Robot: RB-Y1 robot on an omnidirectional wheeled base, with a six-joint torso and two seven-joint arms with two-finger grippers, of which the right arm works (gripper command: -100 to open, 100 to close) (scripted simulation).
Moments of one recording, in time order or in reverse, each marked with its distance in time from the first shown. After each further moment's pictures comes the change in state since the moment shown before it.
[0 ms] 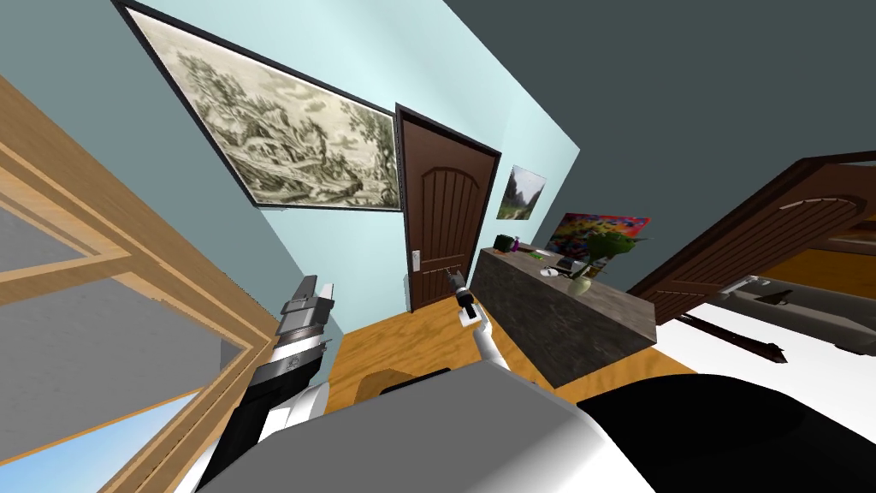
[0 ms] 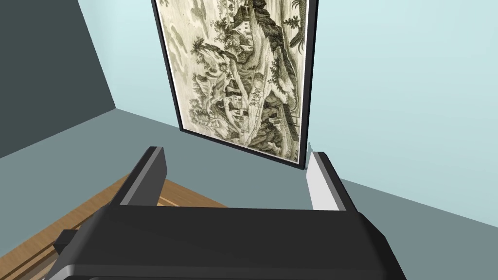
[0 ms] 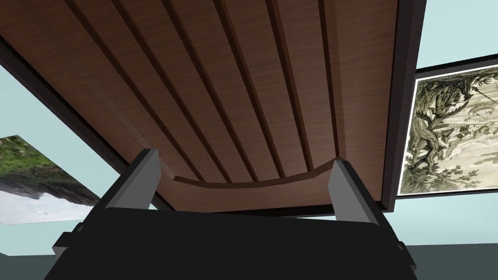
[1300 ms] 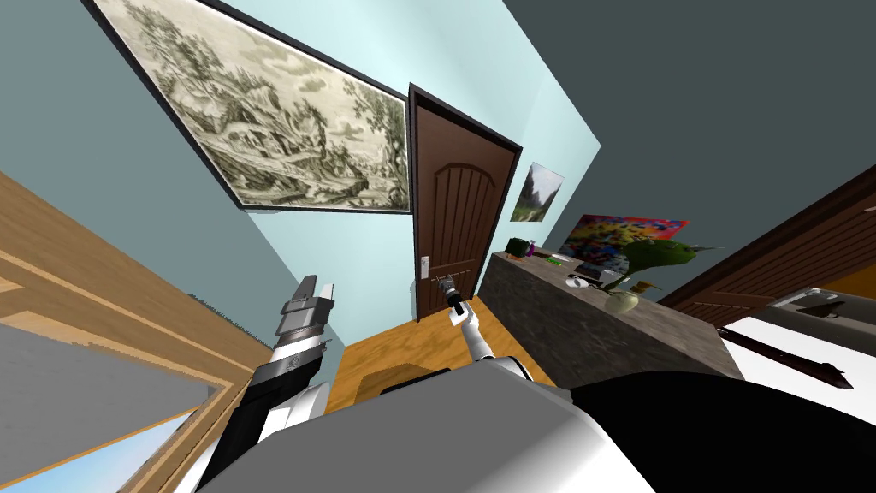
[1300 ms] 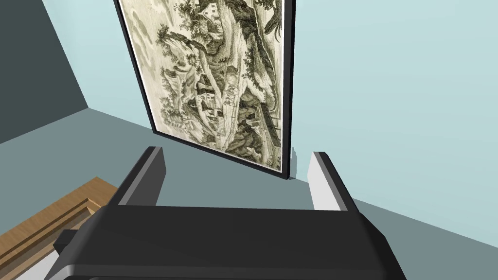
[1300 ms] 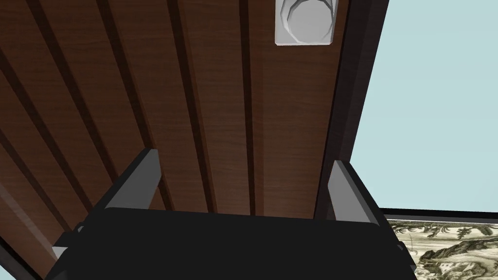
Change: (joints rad) arm -0.185 0.061 -0.046 0.333 0.123 -0.009 0.276
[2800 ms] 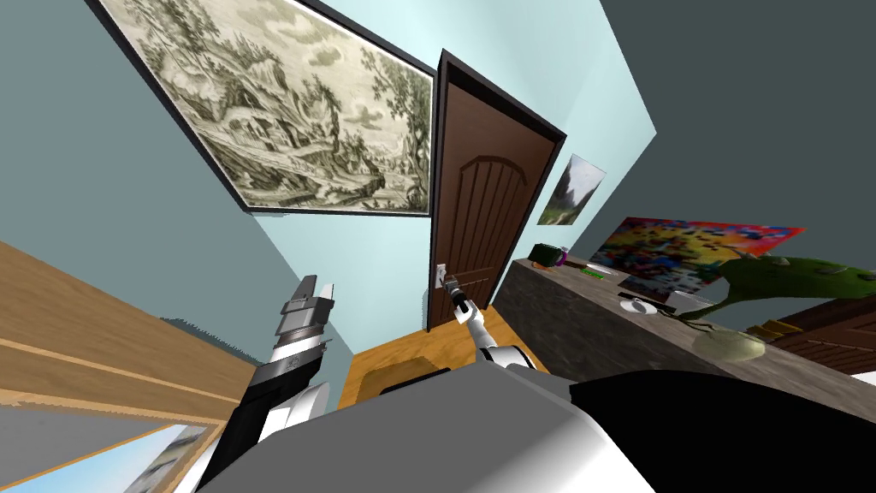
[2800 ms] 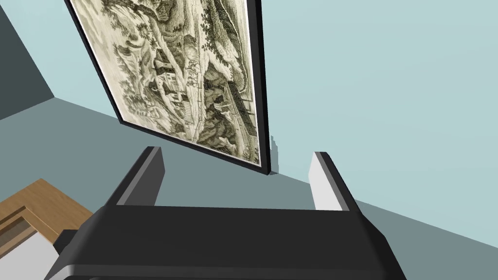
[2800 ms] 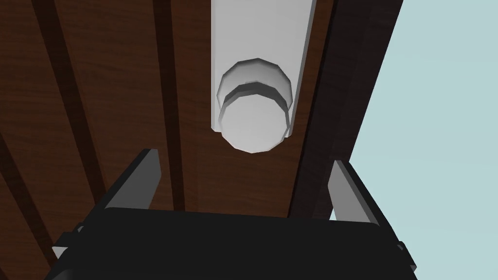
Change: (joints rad) arm -0.058 -0.089 -0.025 0.140 0.028 -0.012 0.037
